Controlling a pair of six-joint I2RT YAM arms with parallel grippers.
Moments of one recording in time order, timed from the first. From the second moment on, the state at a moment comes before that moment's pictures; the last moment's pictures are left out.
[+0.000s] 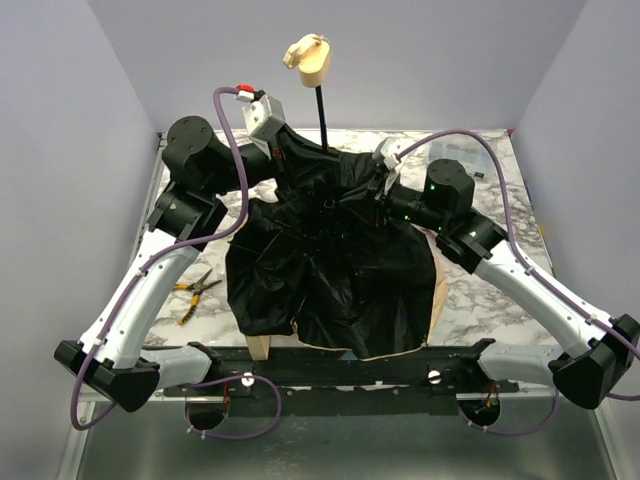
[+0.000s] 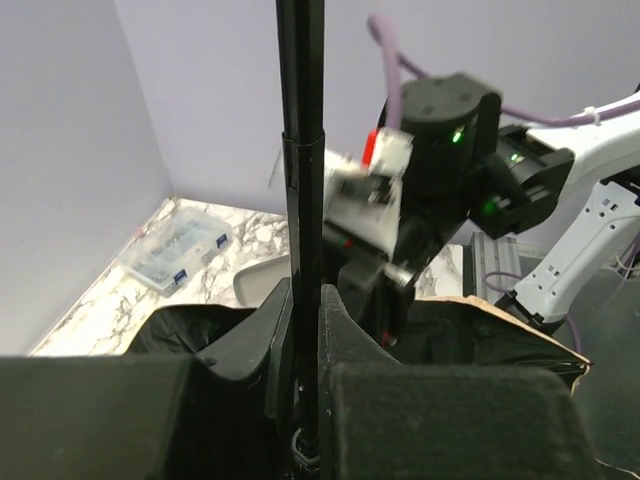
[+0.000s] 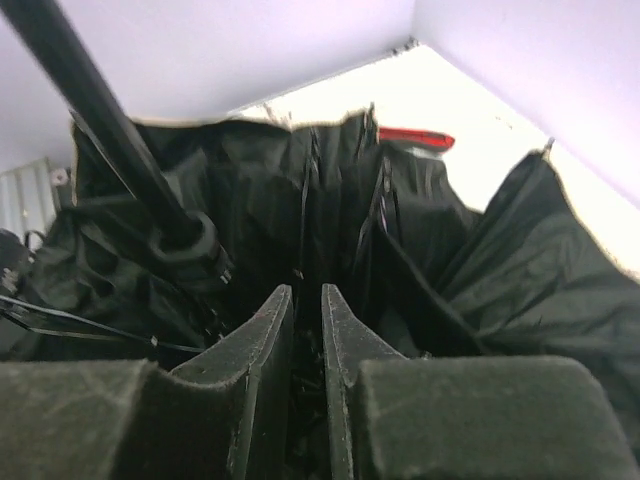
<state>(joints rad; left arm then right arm) -0.49 1.23 1.51 -0.06 0.82 -0.18 0.67 1.20 1.19 -0.08 -0.44 -0.04</state>
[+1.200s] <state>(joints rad) -0.52 1.29 1.66 -0.22 0.85 -0.12 0.49 1.18 1.35 -0.31 -0.77 -0.16</state>
